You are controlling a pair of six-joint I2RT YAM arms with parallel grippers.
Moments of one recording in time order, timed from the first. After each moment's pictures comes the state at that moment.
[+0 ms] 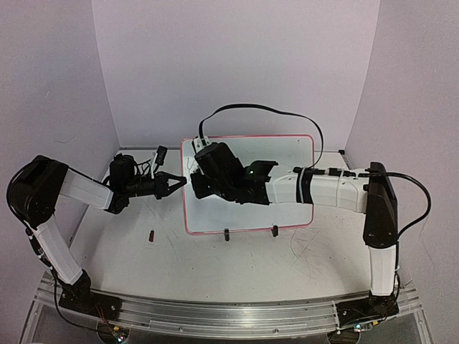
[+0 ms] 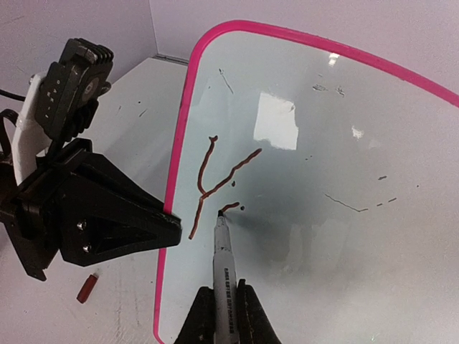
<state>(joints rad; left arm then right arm) -0.36 1.71 0.73 0.77 0.82 -0.29 1.09 2.06 1.77 -0.27 0.49 0.30</state>
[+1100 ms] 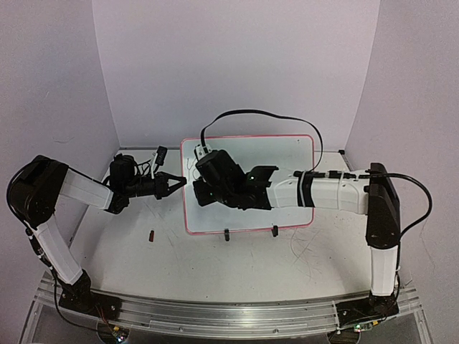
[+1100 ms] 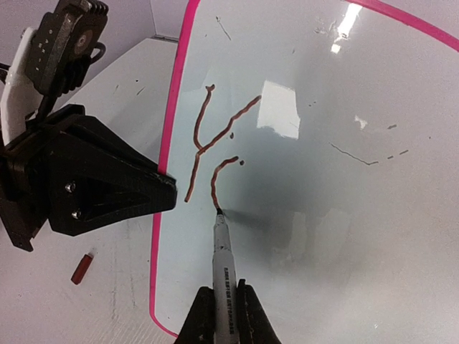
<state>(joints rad) -0.36 1.71 0.73 0.76 0.81 -0.29 1.10 2.05 1.71 -0.28 0.49 0.34</state>
